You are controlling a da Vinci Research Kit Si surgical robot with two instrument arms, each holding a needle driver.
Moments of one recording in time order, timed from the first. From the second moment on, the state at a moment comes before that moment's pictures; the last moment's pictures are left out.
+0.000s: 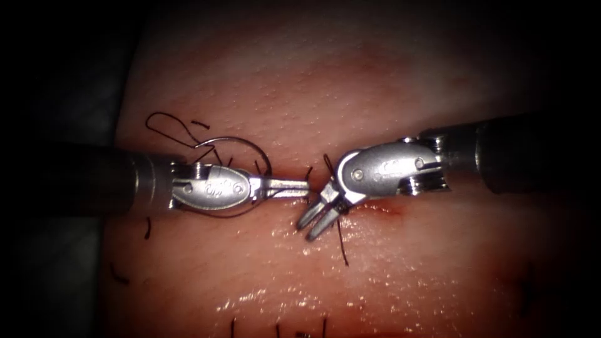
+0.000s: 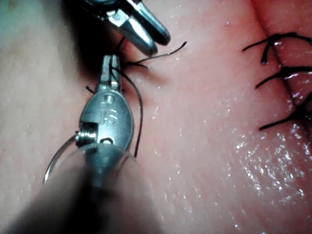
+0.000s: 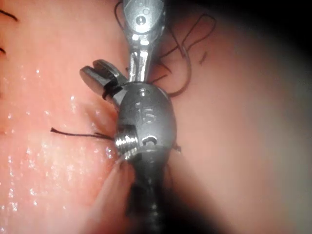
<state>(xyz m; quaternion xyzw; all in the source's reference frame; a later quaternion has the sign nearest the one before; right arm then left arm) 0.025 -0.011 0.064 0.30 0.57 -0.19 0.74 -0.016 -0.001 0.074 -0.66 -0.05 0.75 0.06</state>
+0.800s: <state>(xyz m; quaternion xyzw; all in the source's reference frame) 0.022 -0.016 0.068 0.28 0.47 -0.28 0.79 -0.015 -0.002 0.074 -0.65 -0.05 0.76 0.07</state>
